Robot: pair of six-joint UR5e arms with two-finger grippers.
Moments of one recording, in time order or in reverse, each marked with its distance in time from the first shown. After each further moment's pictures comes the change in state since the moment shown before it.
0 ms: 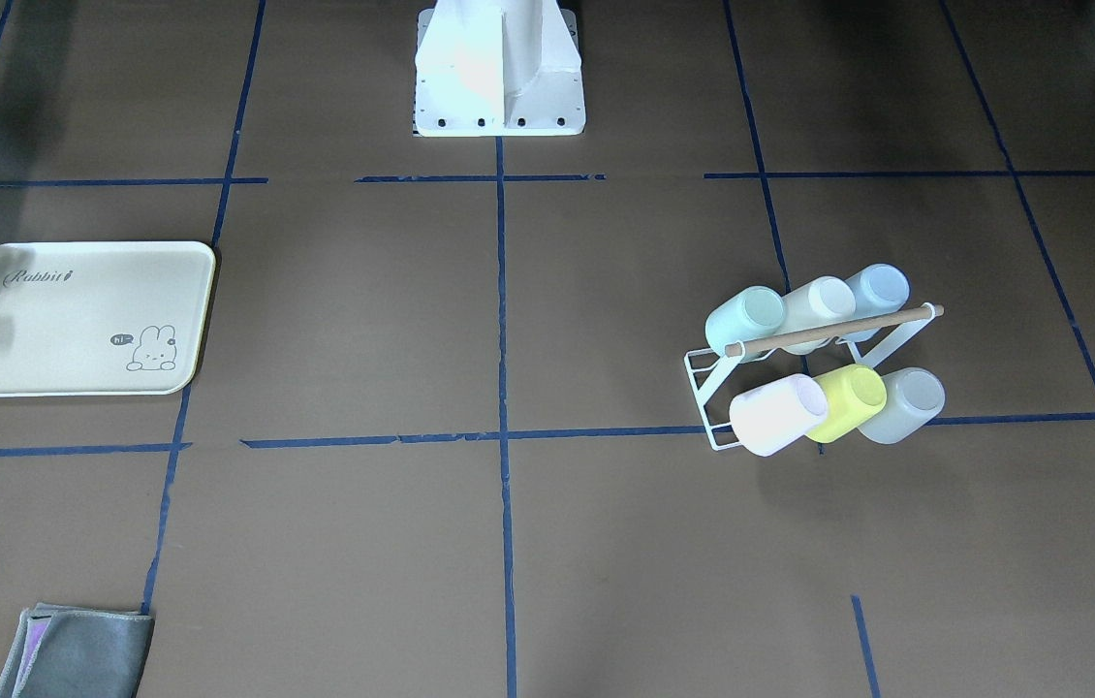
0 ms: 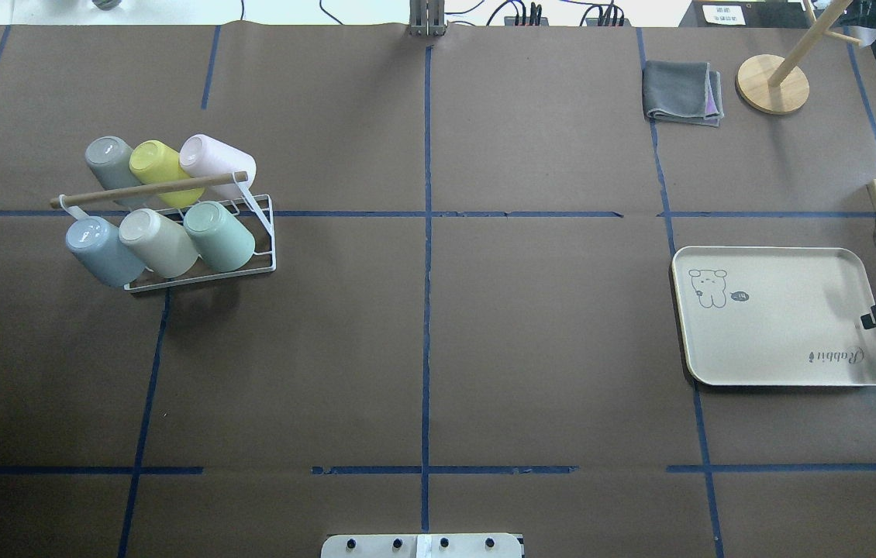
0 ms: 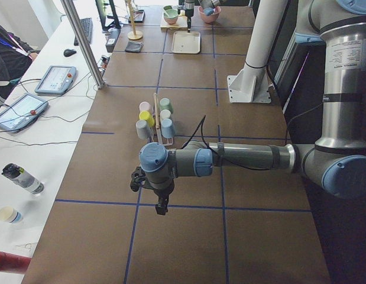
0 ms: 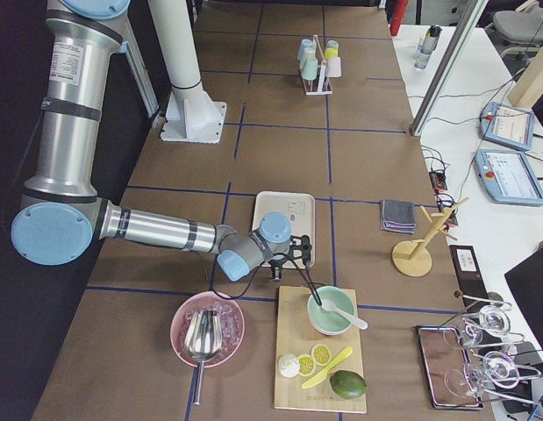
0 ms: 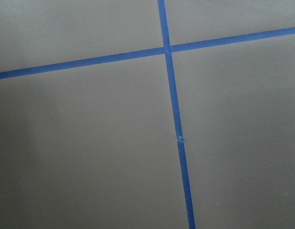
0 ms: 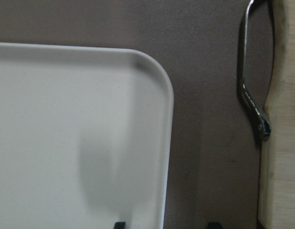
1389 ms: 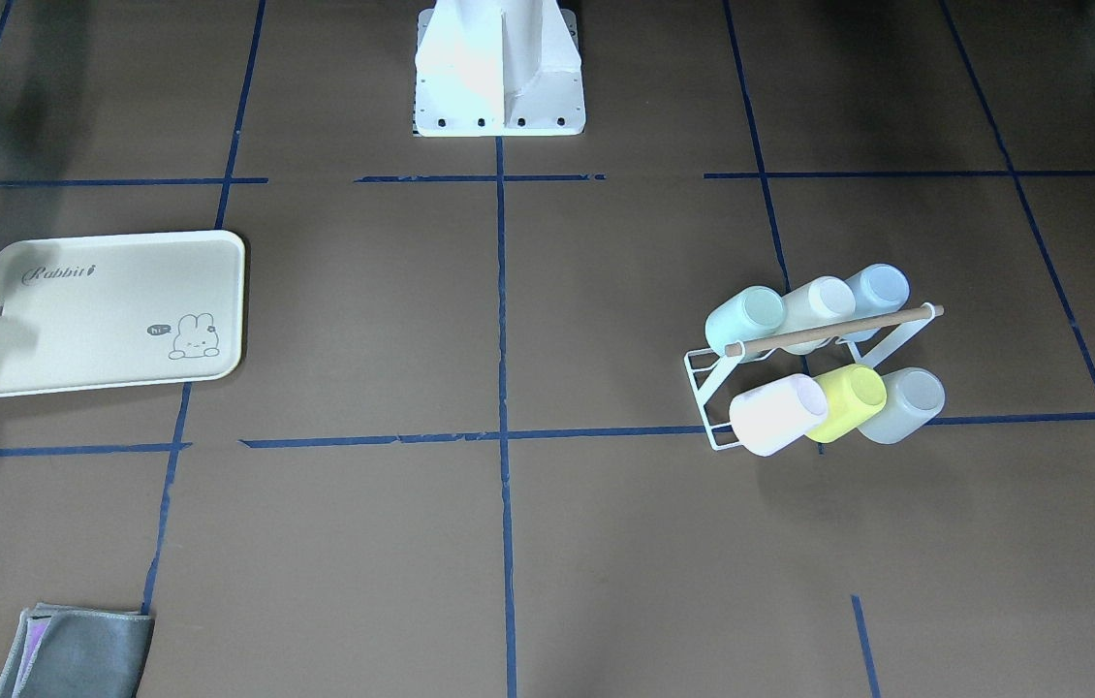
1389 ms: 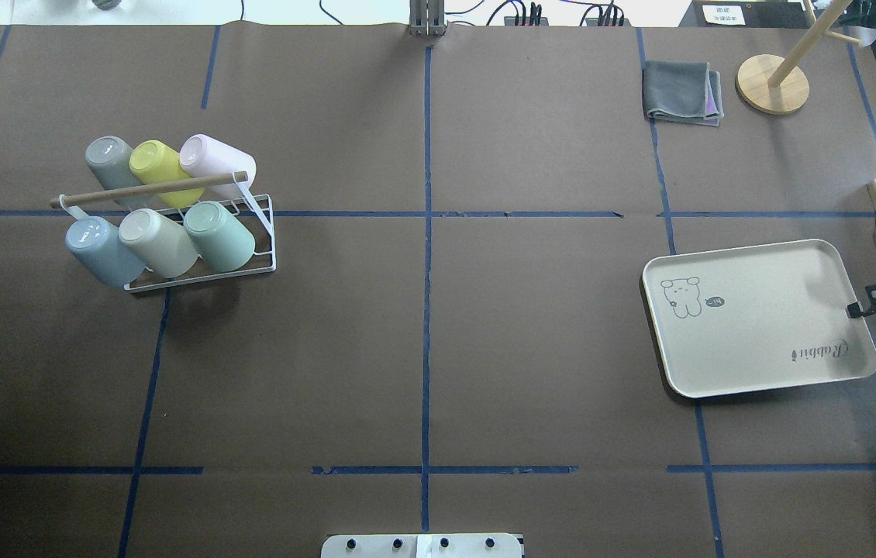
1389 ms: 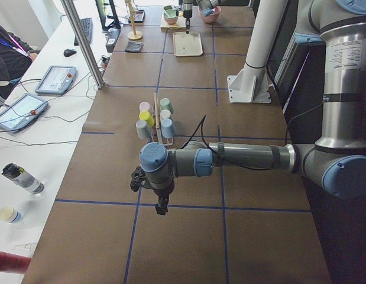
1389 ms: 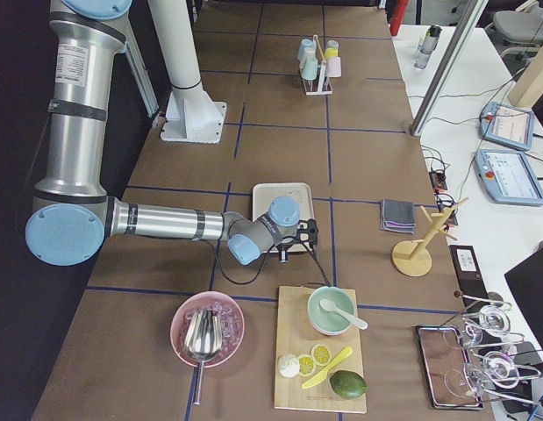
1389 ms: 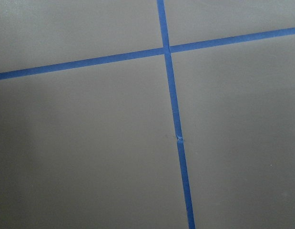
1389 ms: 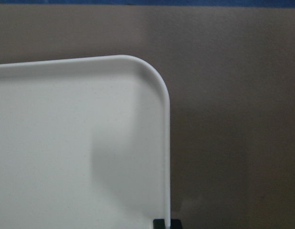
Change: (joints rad) left arm 0.000 0.000 -0.001 0.000 0.000 0.000; right arm -0.010 0.045 0.114 -0.122 0.043 0.018
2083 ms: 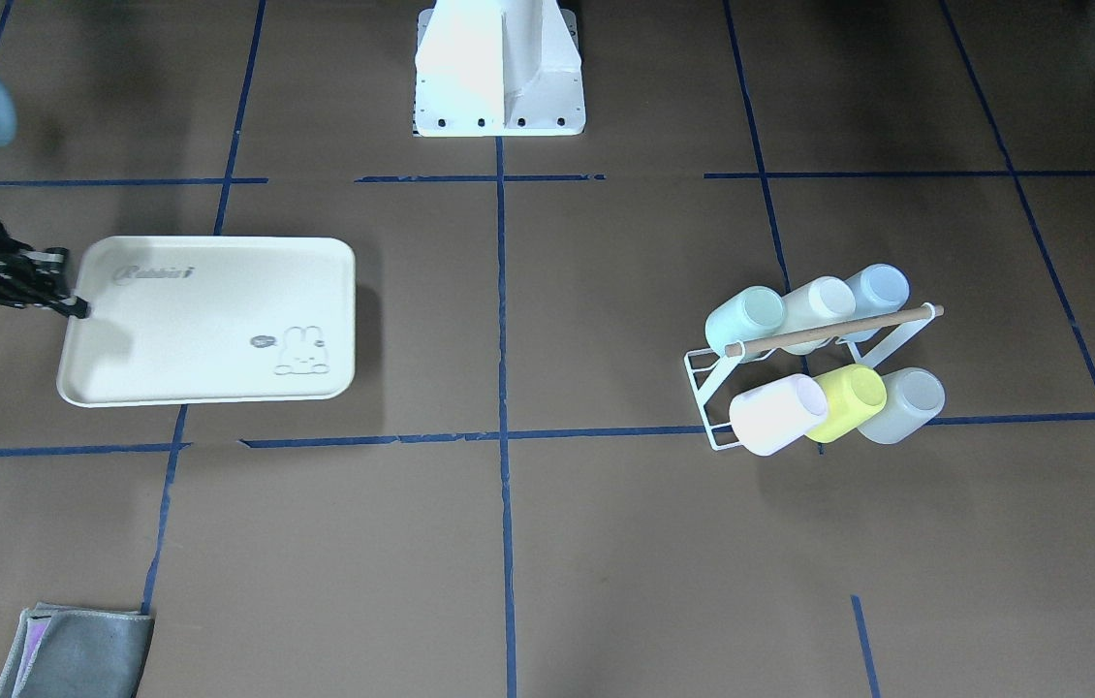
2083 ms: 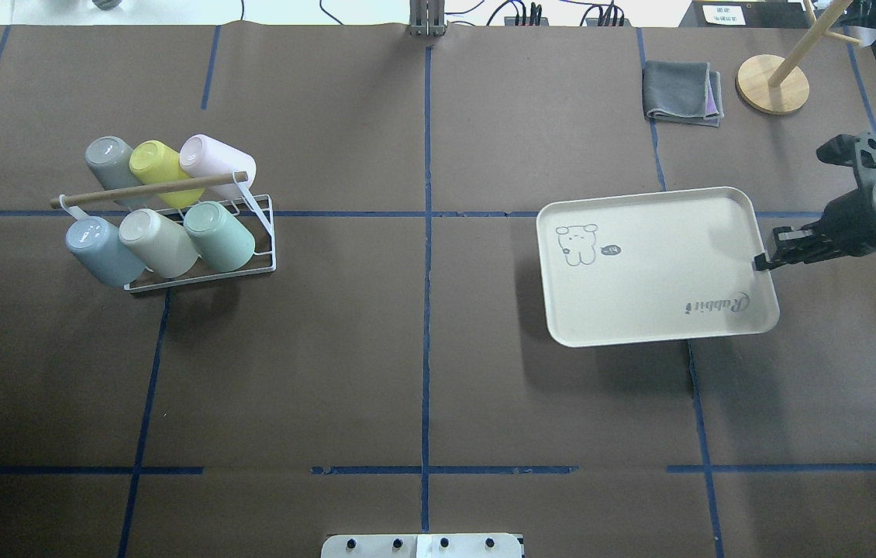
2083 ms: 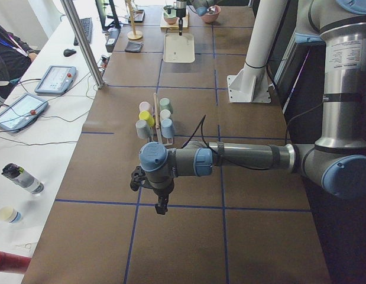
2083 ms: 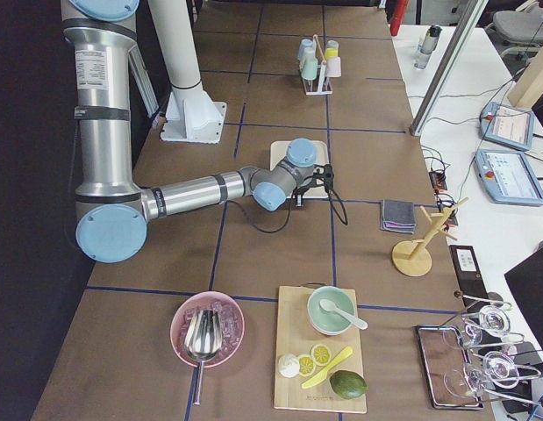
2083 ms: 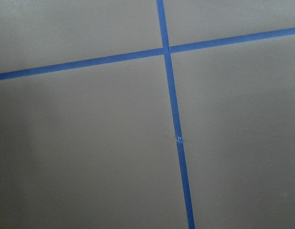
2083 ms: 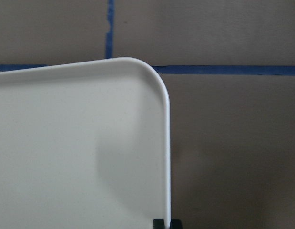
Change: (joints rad) left arm 0.000 0.000 -0.002 0.000 0.000 0.000; right arm -0.095 0.187 0.149 -0.098 0.006 0.276
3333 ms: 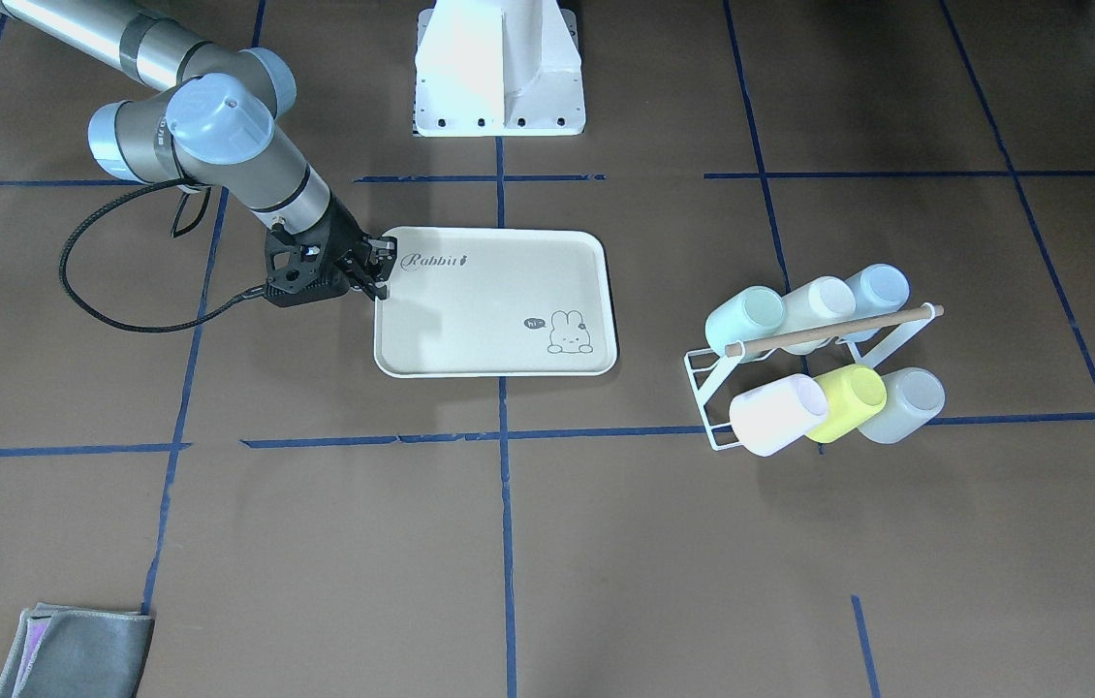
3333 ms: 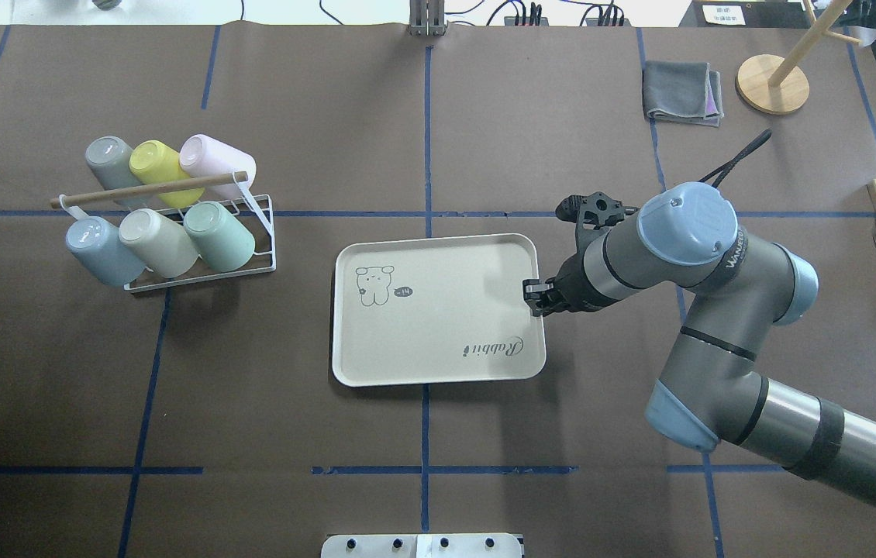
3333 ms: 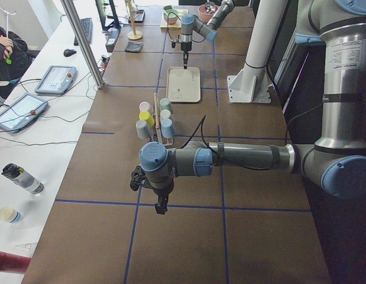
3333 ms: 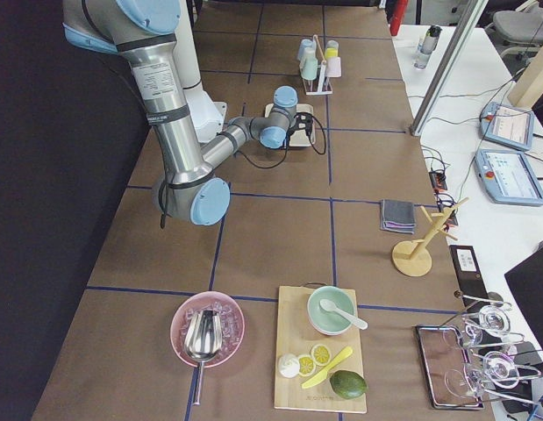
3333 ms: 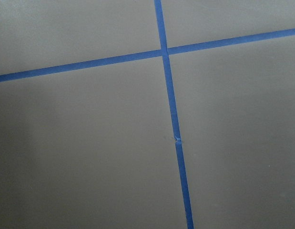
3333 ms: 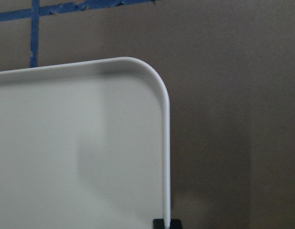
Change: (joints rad) left arm 0.000 -0.001 0.001 -0.002 -0.002 -0.001; right arm -0.419 0.345 -0.056 -0.113 -0.334 0.321
